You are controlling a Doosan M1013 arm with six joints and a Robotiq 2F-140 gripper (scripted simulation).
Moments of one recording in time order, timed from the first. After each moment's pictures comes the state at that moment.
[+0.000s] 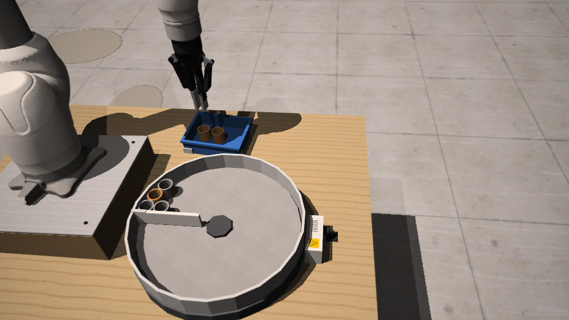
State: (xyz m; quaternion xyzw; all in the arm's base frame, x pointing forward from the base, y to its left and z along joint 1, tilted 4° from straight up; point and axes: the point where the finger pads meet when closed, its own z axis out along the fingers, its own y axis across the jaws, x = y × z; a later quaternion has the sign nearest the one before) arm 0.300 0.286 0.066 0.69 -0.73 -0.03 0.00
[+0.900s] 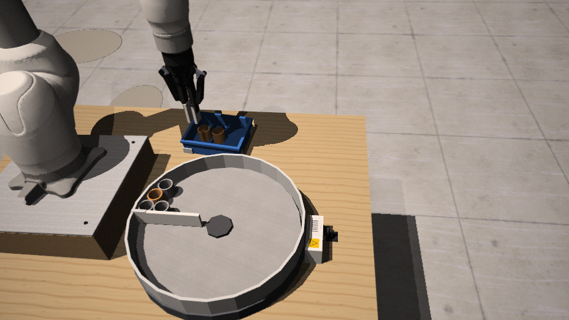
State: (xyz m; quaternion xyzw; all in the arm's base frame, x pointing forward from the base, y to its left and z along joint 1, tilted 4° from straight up) arm 0.301 0.229 0.064 0.70 -0.71 -0.03 0.00
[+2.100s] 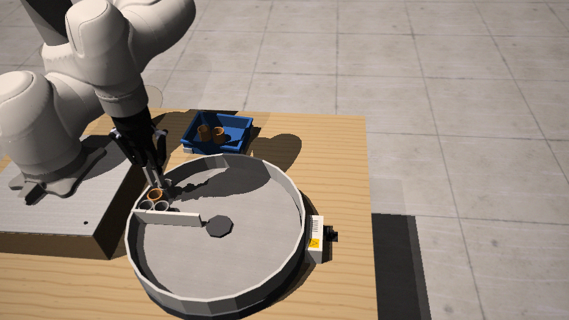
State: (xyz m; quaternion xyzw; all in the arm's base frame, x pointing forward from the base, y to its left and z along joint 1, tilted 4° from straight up) arm 0.305 -0.013 0.053 0.75 -0.66 -0.03 0.00
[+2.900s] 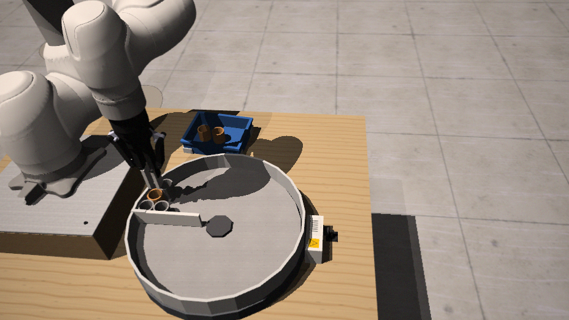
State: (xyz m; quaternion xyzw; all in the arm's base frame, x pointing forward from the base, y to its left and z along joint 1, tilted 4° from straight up) arm 0.305 -0.022 0.053 0.76 -0.65 -0.03 0.00
